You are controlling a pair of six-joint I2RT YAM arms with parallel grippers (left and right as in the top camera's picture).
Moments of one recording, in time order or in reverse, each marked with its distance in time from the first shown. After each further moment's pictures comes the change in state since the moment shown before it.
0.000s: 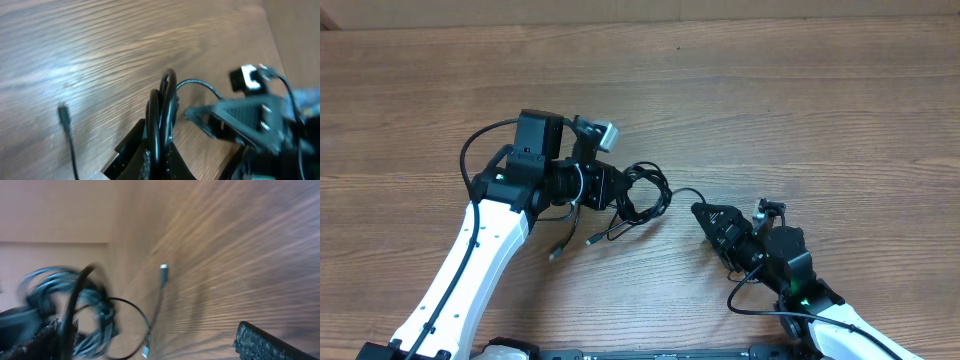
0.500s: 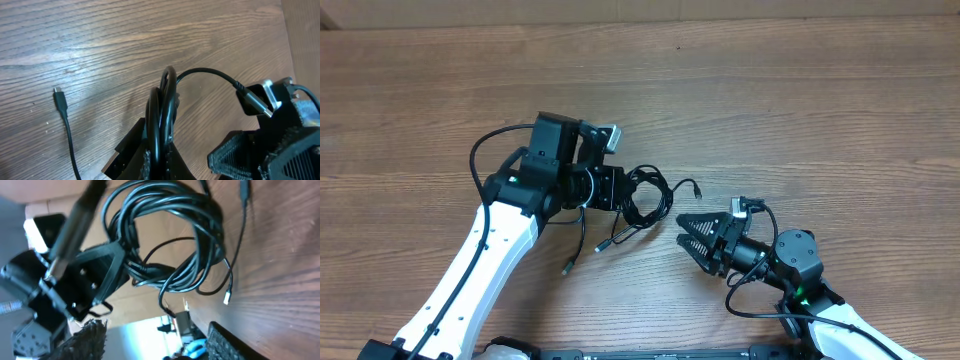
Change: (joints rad) left arm -0.073 0.000 0.000 -0.003 -0.095 -0.113; right arm 0.006 0.001 0.000 0.245 -0.348 0.314
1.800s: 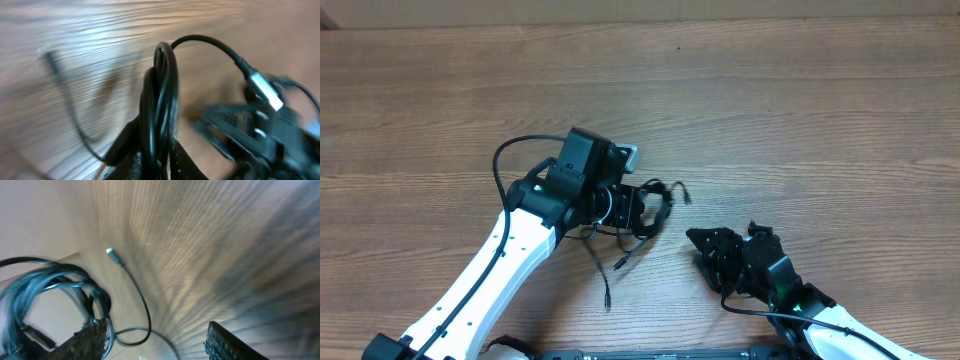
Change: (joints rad) left arm -0.124 0.000 -0.023 -0.071 -0.175 -0.093; right arm 0.139 0.002 0.000 -0.440 0.408 0.046
